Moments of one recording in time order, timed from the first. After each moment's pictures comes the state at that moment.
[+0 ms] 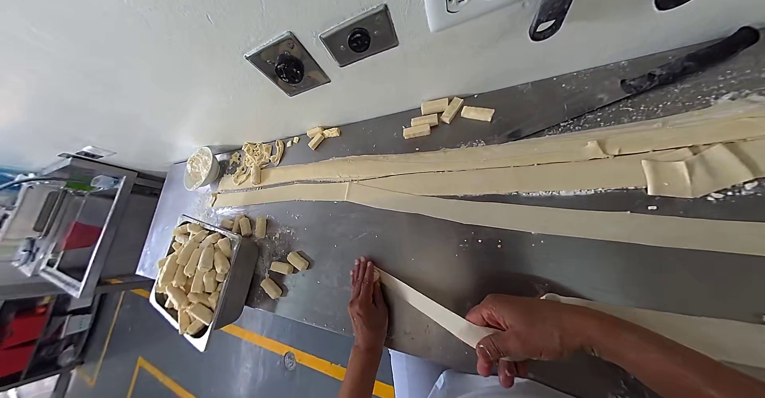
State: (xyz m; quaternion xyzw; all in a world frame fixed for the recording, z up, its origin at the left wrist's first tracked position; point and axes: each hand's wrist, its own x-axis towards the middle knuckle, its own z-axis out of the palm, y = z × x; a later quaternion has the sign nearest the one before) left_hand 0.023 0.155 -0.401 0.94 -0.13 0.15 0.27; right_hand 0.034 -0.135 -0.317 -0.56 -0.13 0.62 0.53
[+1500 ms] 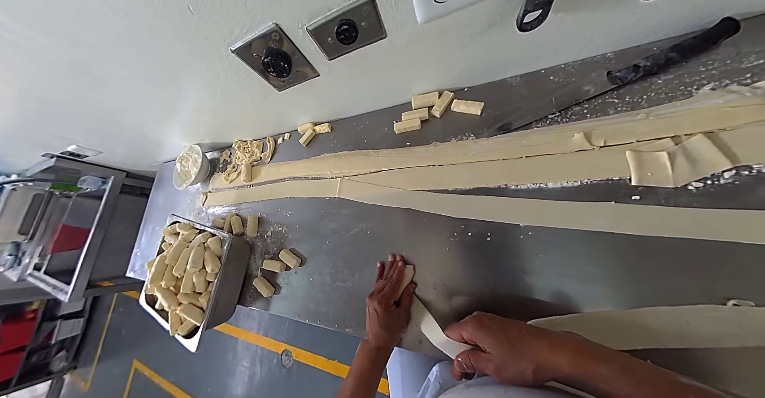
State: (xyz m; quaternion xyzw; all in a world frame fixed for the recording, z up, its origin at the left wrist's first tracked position) left_hand 0.018 0.123 -0.401 0.91 -0.20 0.10 0.35; right_hand 0.003 -0.114 -0.332 -0.66 -0.25 0.52 0.48
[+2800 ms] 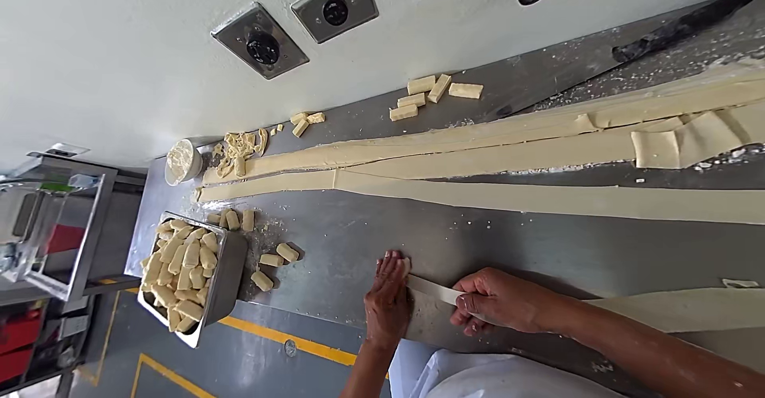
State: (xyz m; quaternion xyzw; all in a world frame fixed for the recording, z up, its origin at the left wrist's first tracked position) left_hand 0.004 0.121 -0.396 0.90 -0.19 0.08 0.37; right_hand 0.014 -0.131 -0.349 -0.59 -0.02 0.52 0.61
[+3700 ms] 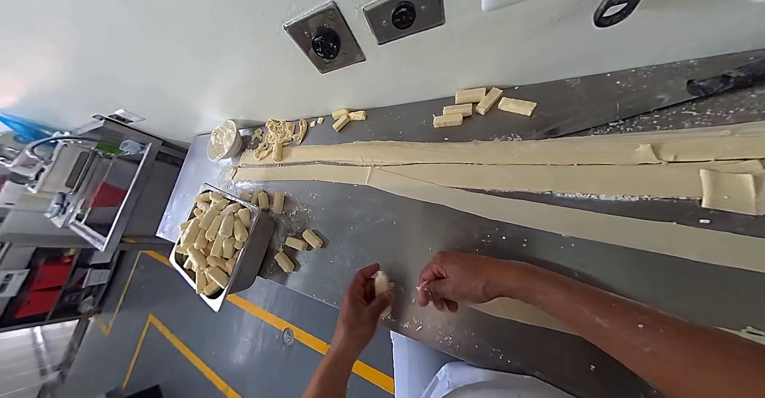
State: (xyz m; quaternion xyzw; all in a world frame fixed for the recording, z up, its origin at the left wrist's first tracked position) left_hand 0.012 0.172 -0.304 0.77 0.15 -0.20 0.59; right_hand 0.093 -0.062 -0.304 -0.68 -0.28 0.51 0.45
